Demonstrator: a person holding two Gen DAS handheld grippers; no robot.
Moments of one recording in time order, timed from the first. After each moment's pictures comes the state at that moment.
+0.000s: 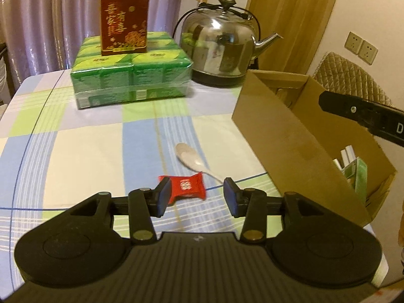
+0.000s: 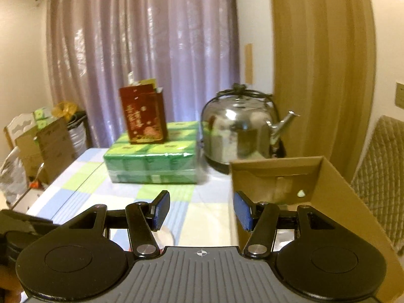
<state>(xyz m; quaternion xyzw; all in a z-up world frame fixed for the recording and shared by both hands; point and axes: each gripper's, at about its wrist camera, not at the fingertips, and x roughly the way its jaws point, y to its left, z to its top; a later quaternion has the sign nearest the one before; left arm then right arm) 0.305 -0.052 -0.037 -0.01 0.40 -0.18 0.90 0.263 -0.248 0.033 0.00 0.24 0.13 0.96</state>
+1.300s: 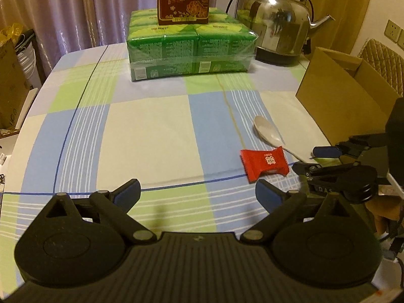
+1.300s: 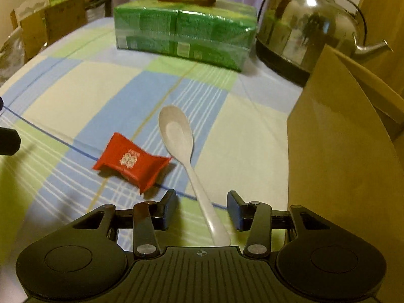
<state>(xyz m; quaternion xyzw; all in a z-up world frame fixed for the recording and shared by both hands) 0.329 0.014 -0.070 0.02 0.43 -0.10 0.89 0.350 -0.187 -0.126 -0.16 0.42 0.17 0.88</state>
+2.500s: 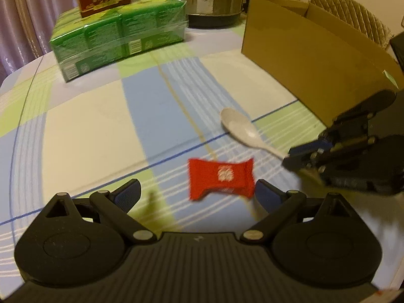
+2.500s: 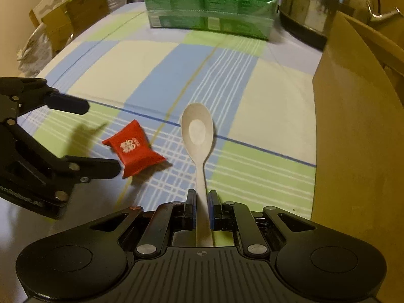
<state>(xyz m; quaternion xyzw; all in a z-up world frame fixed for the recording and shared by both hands) 0.326 -0.034 -0.108 0.10 0.44 -0.22 0.86 0.309 -0.194 -0.120 -0.11 0.49 0.23 0.83</state>
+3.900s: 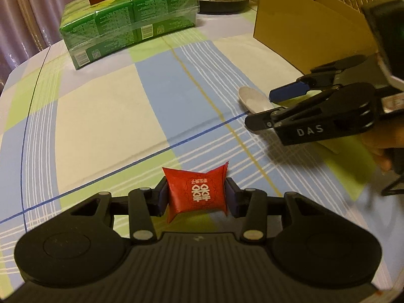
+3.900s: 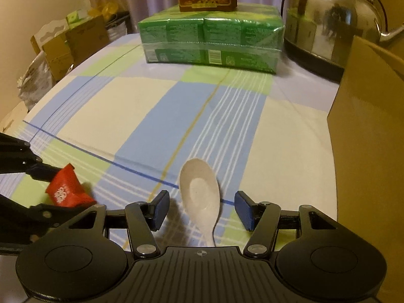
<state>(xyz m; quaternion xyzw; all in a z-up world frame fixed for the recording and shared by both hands) 0.322 -0.005 -0.117 0.12 0.47 -0.21 0.85 0.351 -0.176 -0.129 -0.07 0.42 0.25 0.87</state>
